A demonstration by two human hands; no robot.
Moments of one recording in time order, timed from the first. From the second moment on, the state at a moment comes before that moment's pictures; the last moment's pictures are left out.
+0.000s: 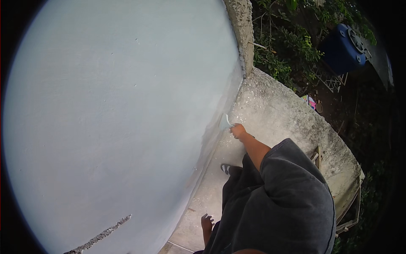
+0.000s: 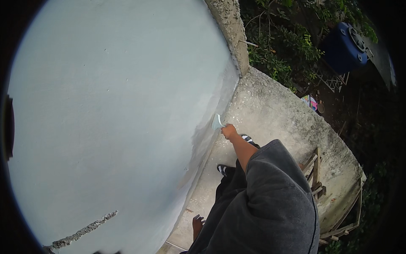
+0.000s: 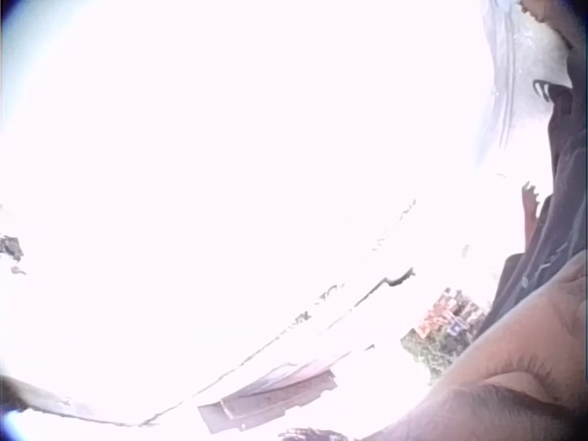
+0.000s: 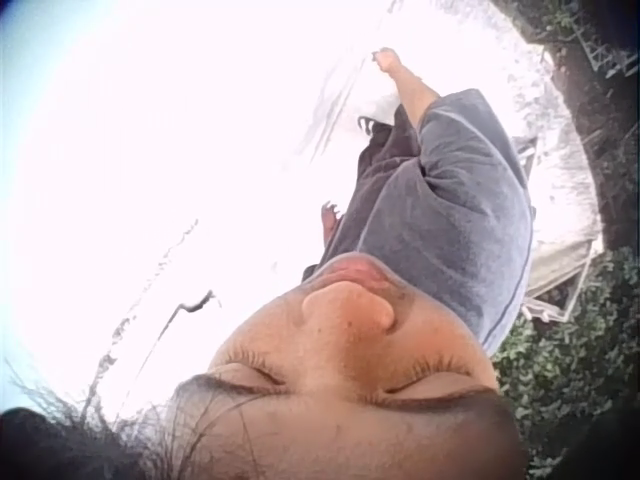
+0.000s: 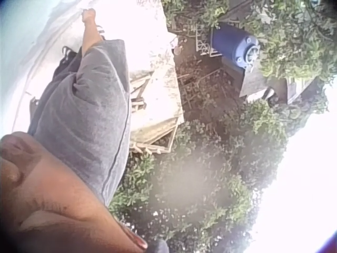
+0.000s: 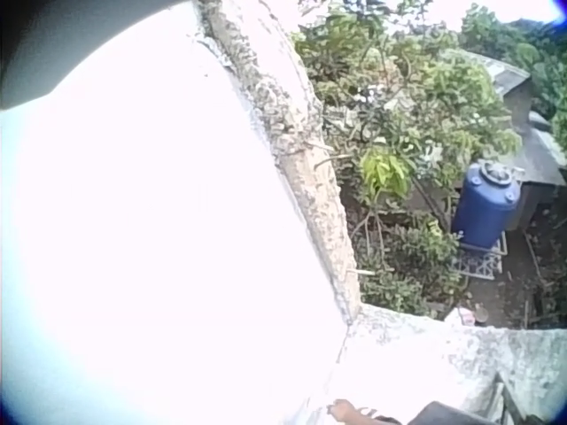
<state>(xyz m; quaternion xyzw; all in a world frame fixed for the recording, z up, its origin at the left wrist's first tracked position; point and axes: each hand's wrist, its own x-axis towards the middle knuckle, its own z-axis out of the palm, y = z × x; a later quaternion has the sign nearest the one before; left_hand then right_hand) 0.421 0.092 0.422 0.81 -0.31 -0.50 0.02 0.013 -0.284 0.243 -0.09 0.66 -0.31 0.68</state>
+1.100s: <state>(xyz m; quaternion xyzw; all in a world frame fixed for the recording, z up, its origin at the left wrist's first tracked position) 0.396 0.216 0.351 0.83 -0.41 -0.37 0.04 -0.029 -0.305 0.322 -0.05 0.54 -0.39 0.74</state>
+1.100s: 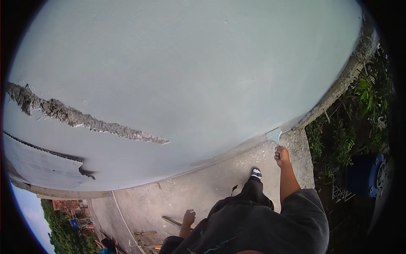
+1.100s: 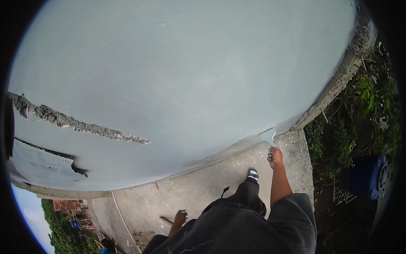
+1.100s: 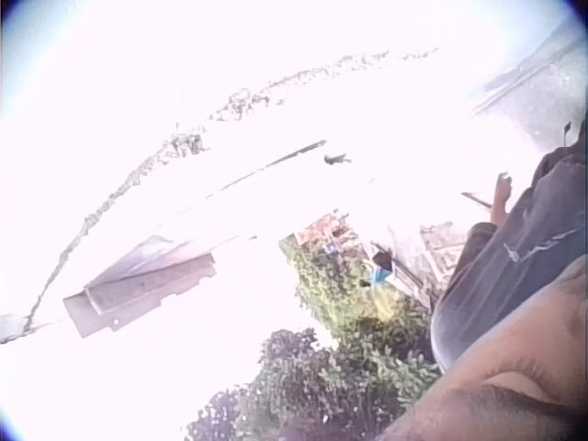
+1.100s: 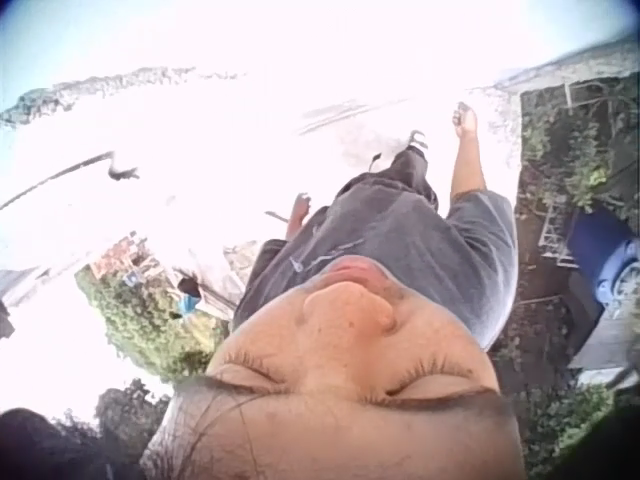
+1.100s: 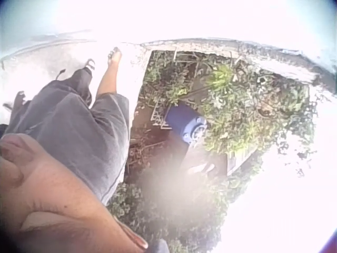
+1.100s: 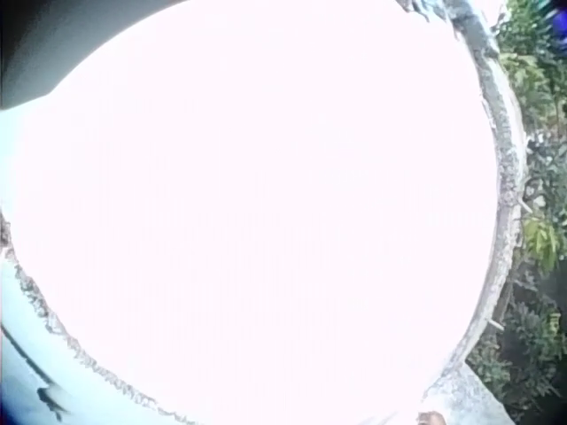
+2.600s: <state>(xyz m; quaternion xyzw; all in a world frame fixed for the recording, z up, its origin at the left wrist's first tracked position) 0.265 0.180 0.520 0.53 0.13 -0.11 0.83 0.314 0.046 0.554 -0.55 -0.01 0.34 0.76</state>
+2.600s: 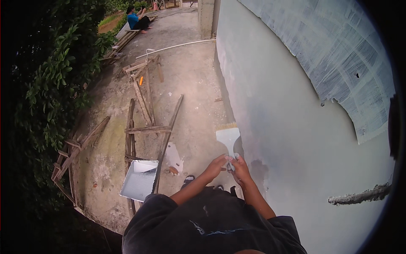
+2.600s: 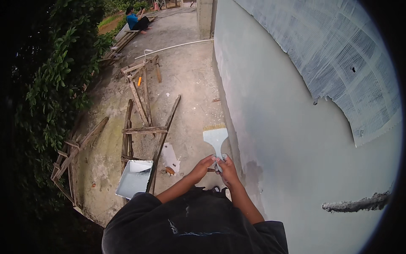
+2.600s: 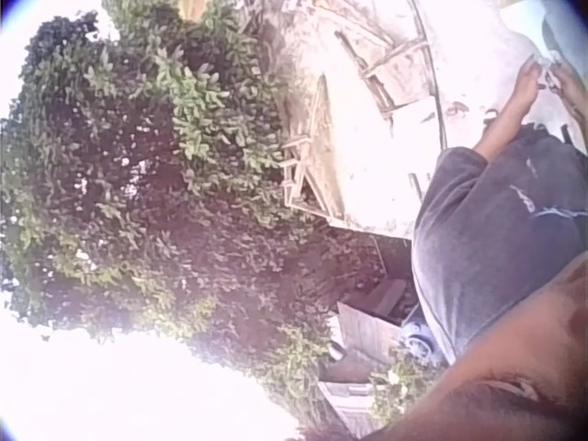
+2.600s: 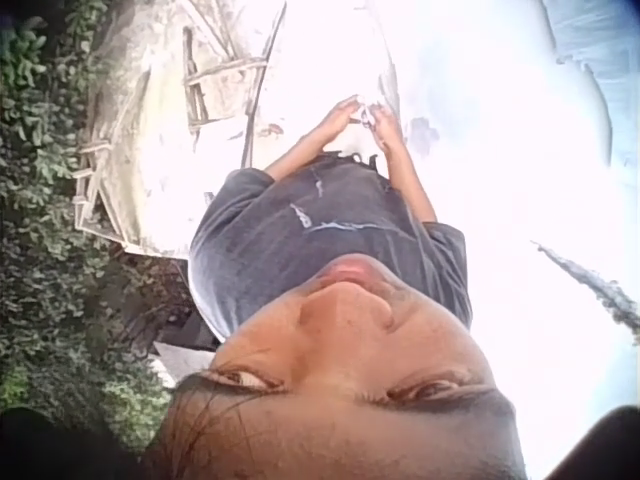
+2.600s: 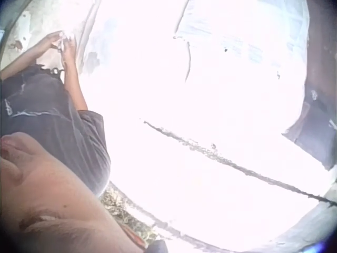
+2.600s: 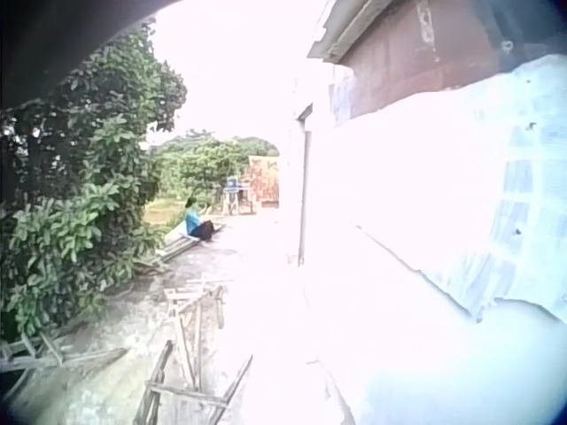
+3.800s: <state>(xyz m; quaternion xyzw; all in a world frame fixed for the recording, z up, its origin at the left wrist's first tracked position) 0.026 0.475 0.299 0.73 0.64 -0.07 0.23 0.266 0.102 0.480 -0.63 0.23 0.46 0.58</state>
